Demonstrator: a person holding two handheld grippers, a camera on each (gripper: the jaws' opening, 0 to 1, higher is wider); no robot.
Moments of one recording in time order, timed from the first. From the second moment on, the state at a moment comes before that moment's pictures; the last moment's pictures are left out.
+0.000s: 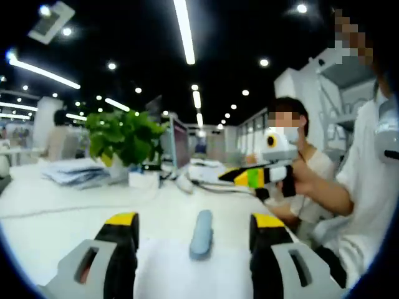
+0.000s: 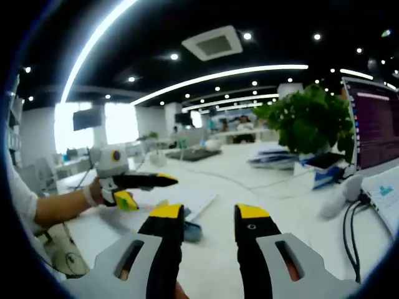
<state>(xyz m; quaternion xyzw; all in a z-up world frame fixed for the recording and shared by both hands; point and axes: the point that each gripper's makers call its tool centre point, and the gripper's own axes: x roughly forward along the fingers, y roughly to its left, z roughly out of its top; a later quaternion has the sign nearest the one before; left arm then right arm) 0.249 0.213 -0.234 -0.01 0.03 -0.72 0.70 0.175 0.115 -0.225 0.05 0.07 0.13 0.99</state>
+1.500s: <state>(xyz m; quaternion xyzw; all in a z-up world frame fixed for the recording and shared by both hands) 0.244 0.253 -0.306 0.10 0.10 -0.70 0.70 0.206 0.159 -0.303 -0.02 0.16 0.45 0.88</state>
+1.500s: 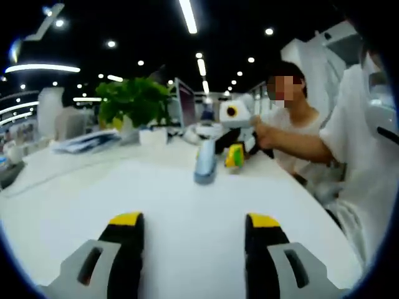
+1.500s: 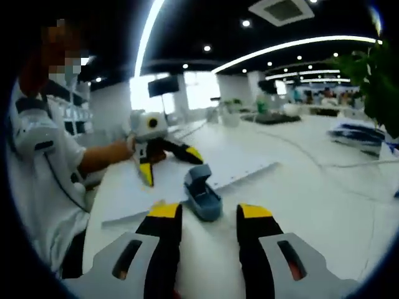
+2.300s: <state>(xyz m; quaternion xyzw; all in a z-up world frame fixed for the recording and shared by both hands) 0.261 0.251 -0.306 0.10 0.10 -0.69 0.71 0.197 0.172 -0.304 -0.06 0.13 0.52 0.84</state>
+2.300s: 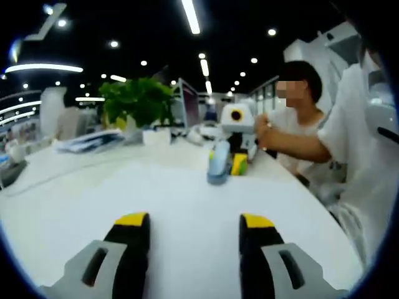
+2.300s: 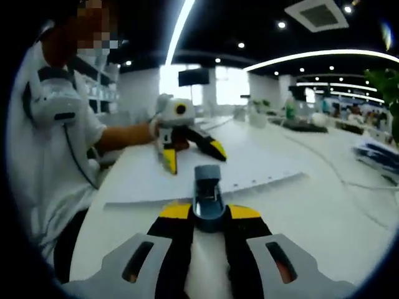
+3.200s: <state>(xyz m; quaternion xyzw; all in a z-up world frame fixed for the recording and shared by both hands) 0.258 0.251 -0.306 0.10 0.10 -0.69 0.71 0.190 0.182 -0.300 -0.07 0.12 0.57 0.81</state>
